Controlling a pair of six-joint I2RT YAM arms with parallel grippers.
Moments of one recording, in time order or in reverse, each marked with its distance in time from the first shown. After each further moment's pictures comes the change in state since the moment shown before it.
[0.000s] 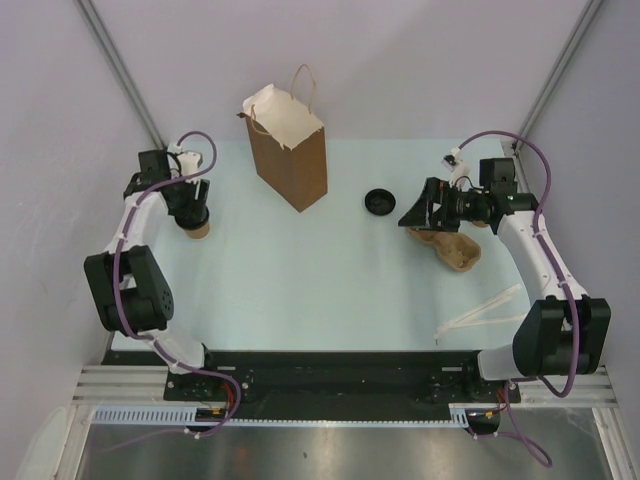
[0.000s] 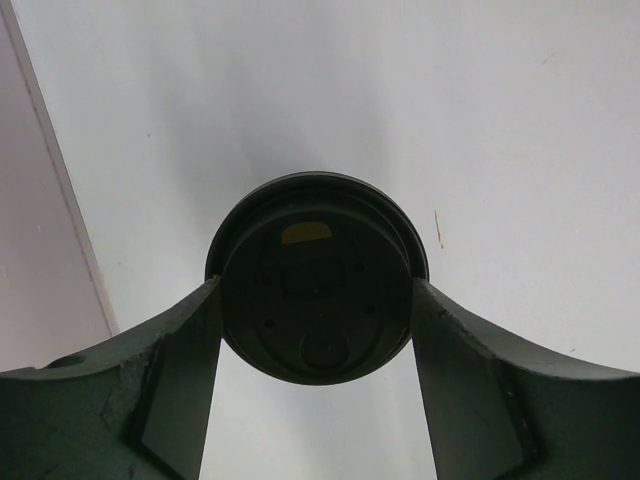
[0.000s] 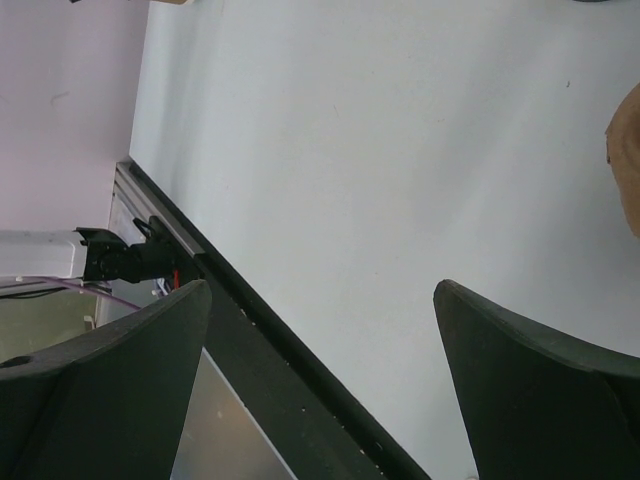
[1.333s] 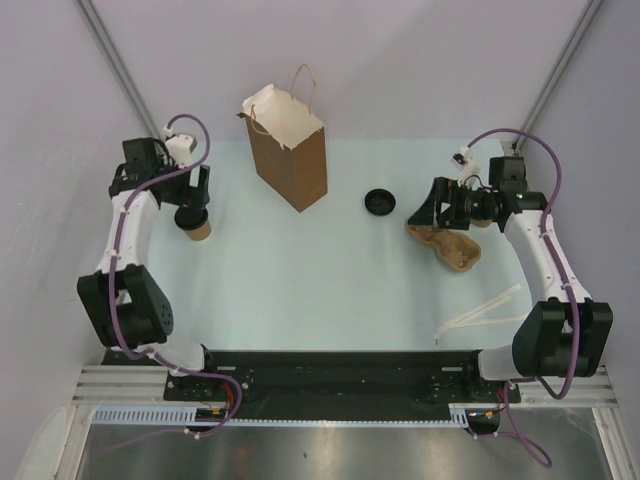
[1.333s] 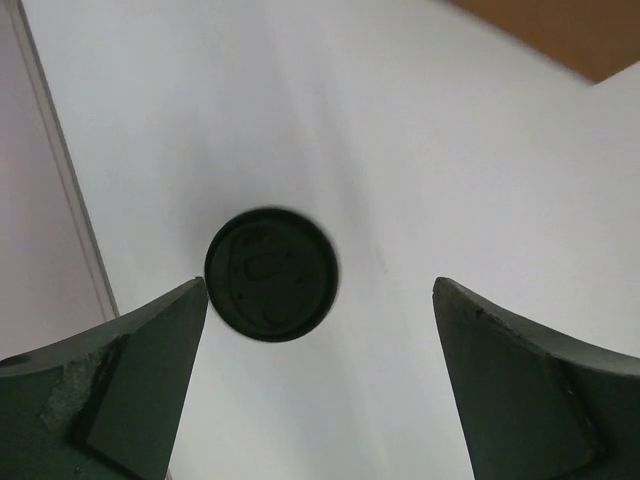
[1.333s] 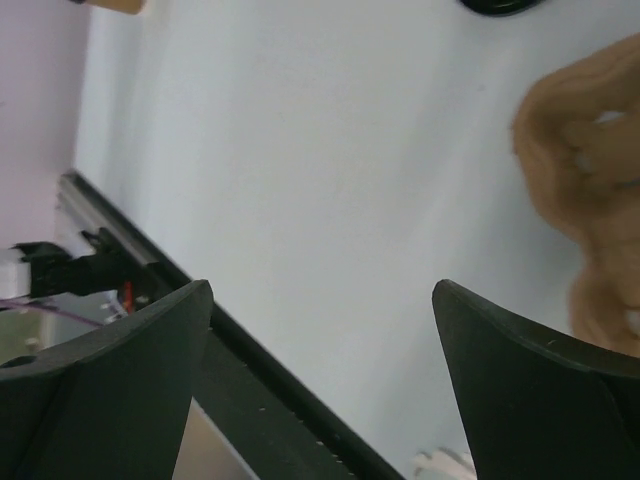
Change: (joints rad) left arm 0.013 -0.072 0.082 -0.054 0.126 0.000; right arm -0.042 -0.007 0.018 -0.042 0.034 -0.063
